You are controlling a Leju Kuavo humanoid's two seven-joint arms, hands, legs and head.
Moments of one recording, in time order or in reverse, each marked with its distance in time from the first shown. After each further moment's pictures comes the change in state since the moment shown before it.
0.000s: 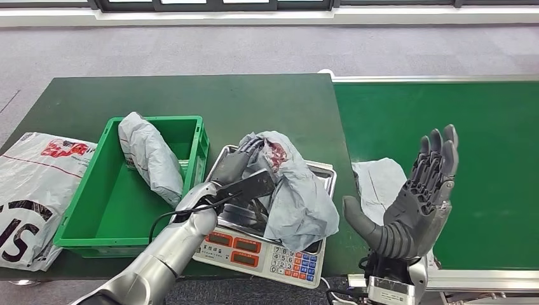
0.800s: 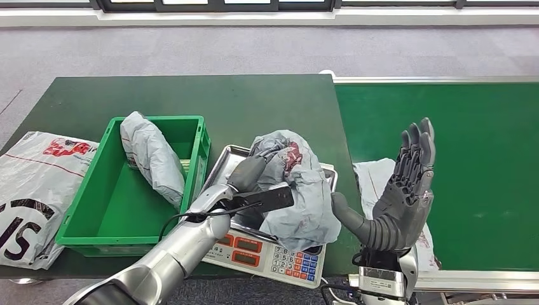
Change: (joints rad) left arm -0.061 -0.034 -0.125 0.127 -0.054 0.063 -0.021; right arm -0.023 0.017 0.004 0.045 -0.006 0.049 0.001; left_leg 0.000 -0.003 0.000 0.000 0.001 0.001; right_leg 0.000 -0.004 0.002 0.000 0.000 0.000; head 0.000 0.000
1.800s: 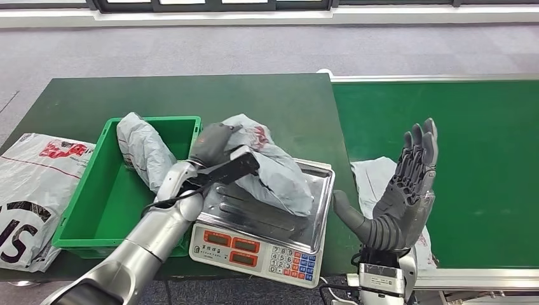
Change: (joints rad) left arm 0.013 0.129 0.110 -0.262 0.006 0.201 0.052; right arm 0.010 0.026 -0.011 -0.002 0.010 -0.001 0.011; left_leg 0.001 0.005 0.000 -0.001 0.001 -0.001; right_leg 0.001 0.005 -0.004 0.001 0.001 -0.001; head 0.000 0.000
